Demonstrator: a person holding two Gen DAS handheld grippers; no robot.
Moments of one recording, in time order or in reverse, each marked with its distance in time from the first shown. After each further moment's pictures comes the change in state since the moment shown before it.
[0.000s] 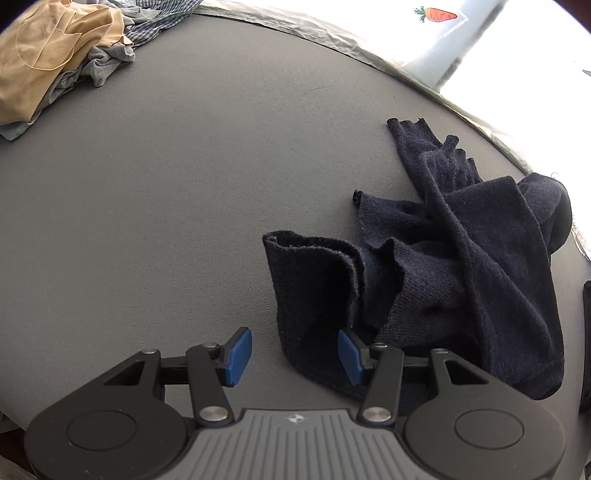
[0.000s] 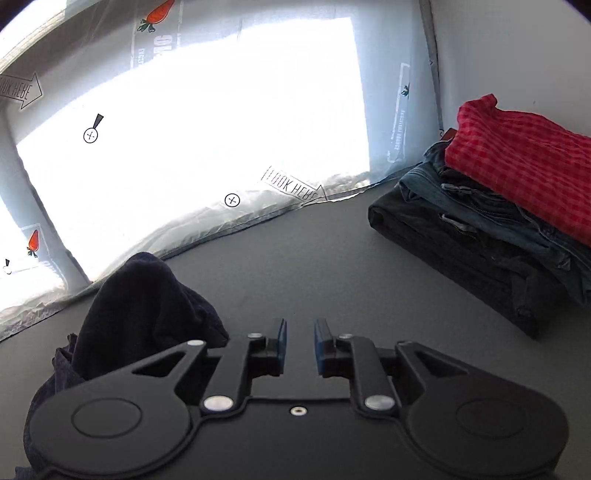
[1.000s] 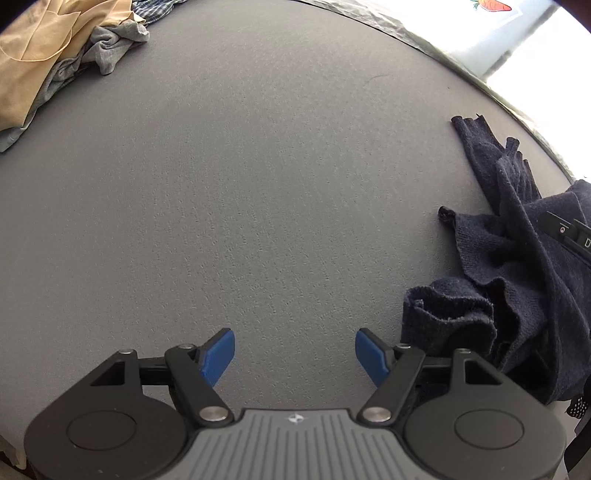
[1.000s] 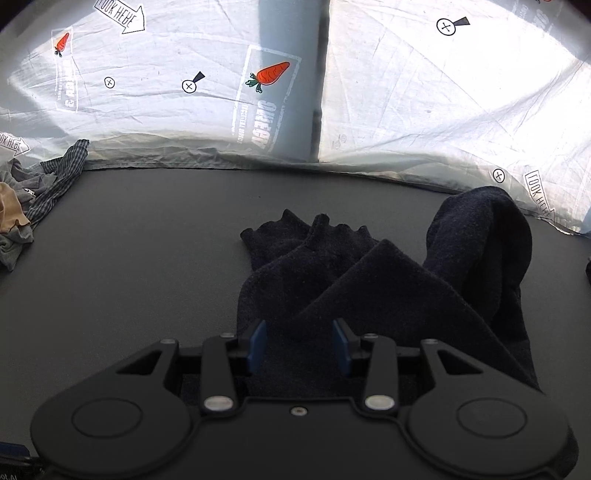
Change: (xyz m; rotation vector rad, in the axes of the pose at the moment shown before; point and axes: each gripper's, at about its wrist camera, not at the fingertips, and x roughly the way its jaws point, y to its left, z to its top) left arm 0.041 0.082 0.061 0.046 0.111 0.012; right arm 0.025 0.303 -0.091 -0.478 0.136 0.132
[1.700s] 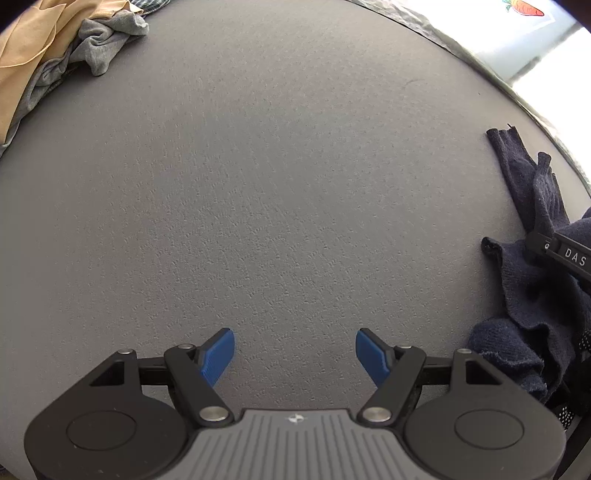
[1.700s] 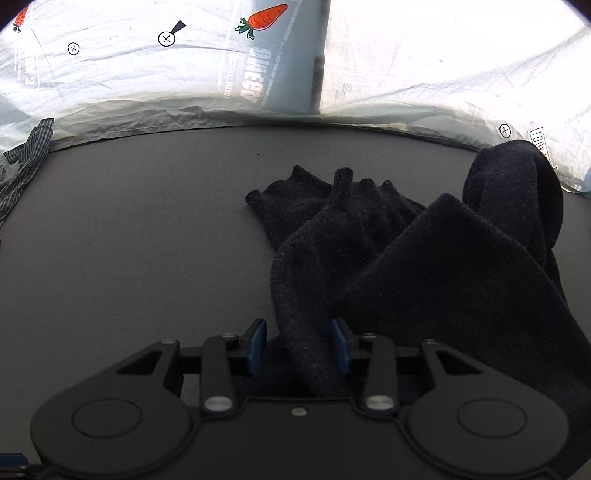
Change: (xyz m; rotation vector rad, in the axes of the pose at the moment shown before) left arm 0.031 0.025 0.036 0.010 0.045 0.001; right arm 0.050 0.030 -0.010 0.066 0.120 -0.090
